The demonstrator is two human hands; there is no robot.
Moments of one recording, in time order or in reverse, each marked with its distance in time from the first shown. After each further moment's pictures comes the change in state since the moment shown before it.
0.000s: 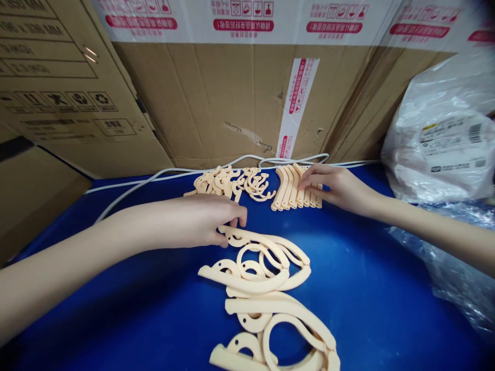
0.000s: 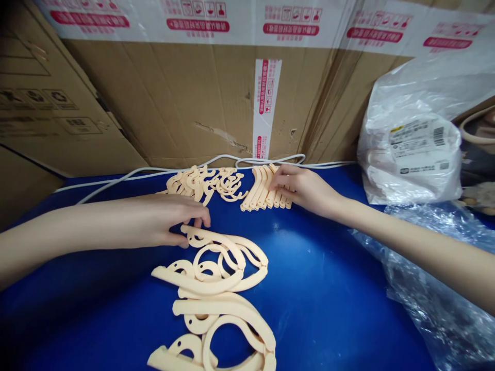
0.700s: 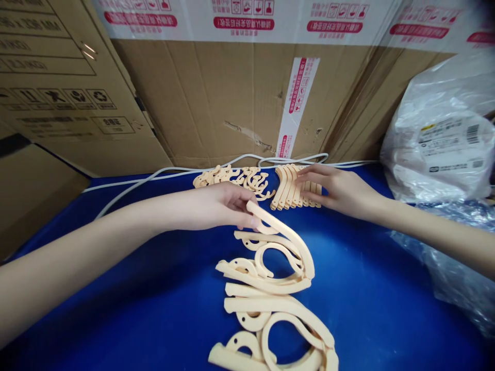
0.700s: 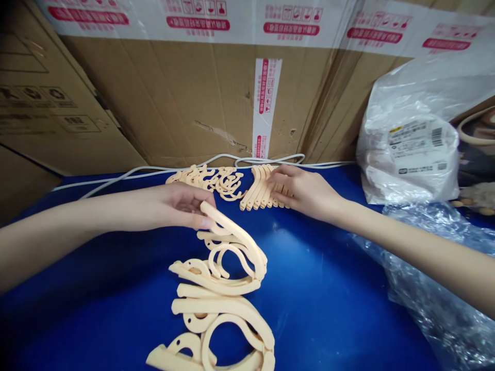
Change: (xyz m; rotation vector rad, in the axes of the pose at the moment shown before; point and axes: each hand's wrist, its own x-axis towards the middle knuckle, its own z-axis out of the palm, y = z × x) left_hand 0.012 0.021 -0.010 -0.651 0.019 -0.019; right_hand -0.003 -0.012 -0.002 -0.184 -0.015 0.086
